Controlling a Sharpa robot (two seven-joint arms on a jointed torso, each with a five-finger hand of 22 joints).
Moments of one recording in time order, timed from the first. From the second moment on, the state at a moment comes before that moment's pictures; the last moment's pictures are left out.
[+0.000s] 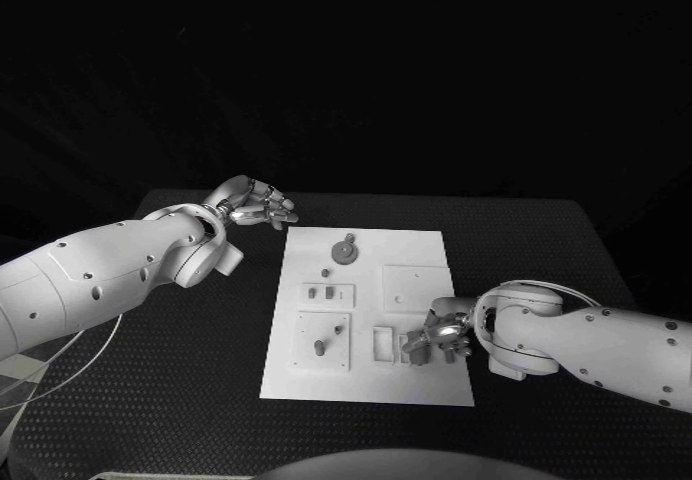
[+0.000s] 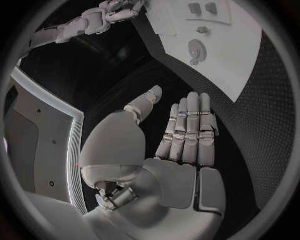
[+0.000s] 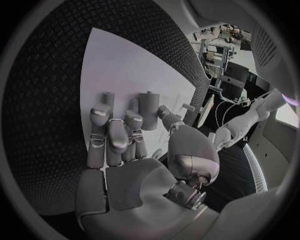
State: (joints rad) left arm 1.24 -0.74 -0.11 1.19 -0.62 -0.27 0.20; left_hand 1.11 -0.16 0.52 -0.24 0.08 0.84 0.18 0.34 0.43 1.13 0.13 0.11 0.26 1.01 0.05 0.65 0.56 0.01 1.02 -0.05 0.07 0.91; right arm 1.07 -0.87 -0.15 1.61 -1.17 0.04 -0.48; right_hand 0.71 -0.01 0.50 -0.16 0.06 1.07 0.07 0.31 0.61 1.24 -0.04 1.04 1.14 1.30 -0.14 1.47 0.94 0.21 1.20 -0.06 0.94 1.31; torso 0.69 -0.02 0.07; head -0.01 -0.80
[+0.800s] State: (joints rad) left arm 1.24 -0.74 -0.11 1.19 -0.62 -0.26 0.20; left_hand 1.11 -0.16 0.52 -0.24 0.09 0.84 0.18 0.34 0.43 1.13 0.13 0.11 0.26 1.01 0.05 0.65 0.57 0.01 1.02 -0.05 0.07 0.91; right arm 1.14 -0.86 -0.15 1.64 -0.97 0.01 -0.48; right_hand 0.71 0.00 0.50 -0.15 0.06 1.07 0.07 0.30 0.61 1.25 -0.04 1.04 1.13 1.31 -0.14 1.47 0.92 0.21 1.20 -0.06 0.94 1.31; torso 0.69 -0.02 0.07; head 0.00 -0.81
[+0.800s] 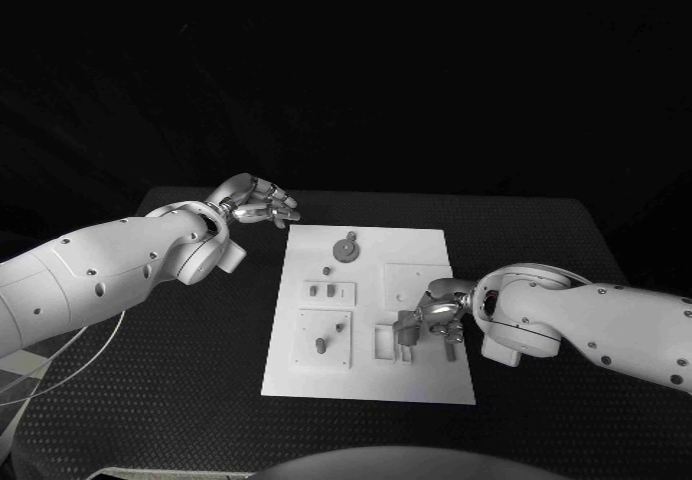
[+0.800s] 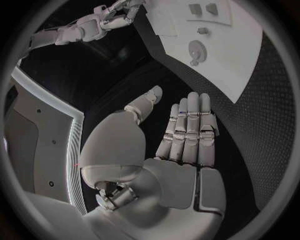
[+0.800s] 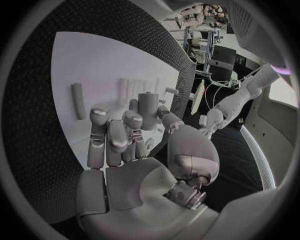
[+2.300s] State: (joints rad) left arm 1.25 -0.74 -0.11 1.20 -0.62 -0.26 0.19; left_hand 1.11 -0.16 0.52 -0.23 0.09 0.84 0.18 0.34 0.43 1.13 0.13 0.11 0.26 1.01 0.05 0.64 0.57 0.01 1.02 -0.05 0.07 0.91; right arm 1.15 -0.76 -0.17 1.55 -0.89 0.10 -0.51; right_hand 0.71 0.00 0.51 -0.14 0.06 1.07 0.07 0.29 0.60 1.25 -0.04 1.03 1.13 1.30 -0.14 1.46 0.91 0.21 1.20 -0.06 0.94 1.31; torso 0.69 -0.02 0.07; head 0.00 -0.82
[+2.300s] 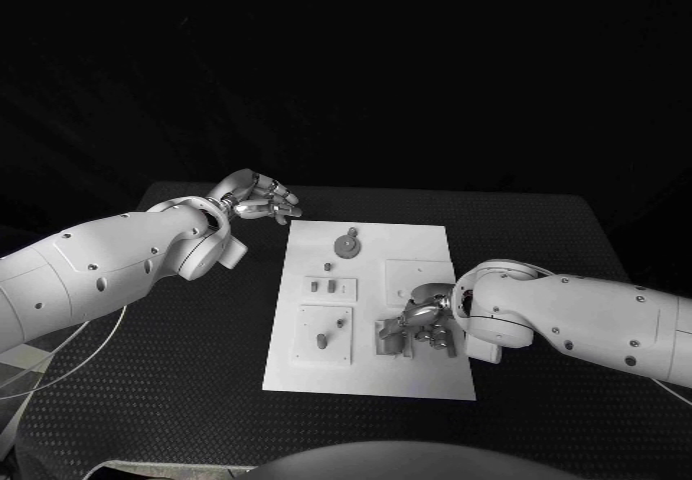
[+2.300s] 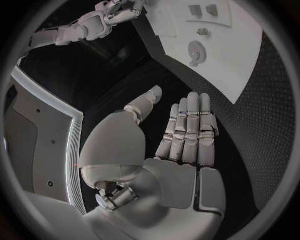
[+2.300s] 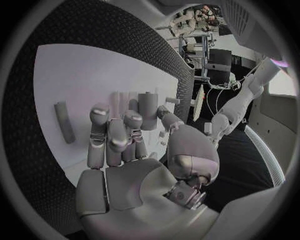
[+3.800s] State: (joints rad) left arm 1.25 -0.74 -0.11 1.20 -0.62 -0.26 0.19; left_hand 1.11 -0.16 0.52 -0.23 0.09 0.84 0.18 0.34 0.43 1.13 0.13 0.11 0.26 1.01 0.05 0.64 0.57 0.01 1.02 -0.05 0.07 0.91; right arm 1.14 -0.73 -0.18 1.52 -0.91 0.10 -0.51; right_hand 0.68 -0.11 0.67 -0.19 0.06 1.07 0.07 0.29 0.60 1.24 -0.04 1.03 1.13 1.29 -0.14 1.45 0.88 0.21 1.20 -0.05 0.93 1.31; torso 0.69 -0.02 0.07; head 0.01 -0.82
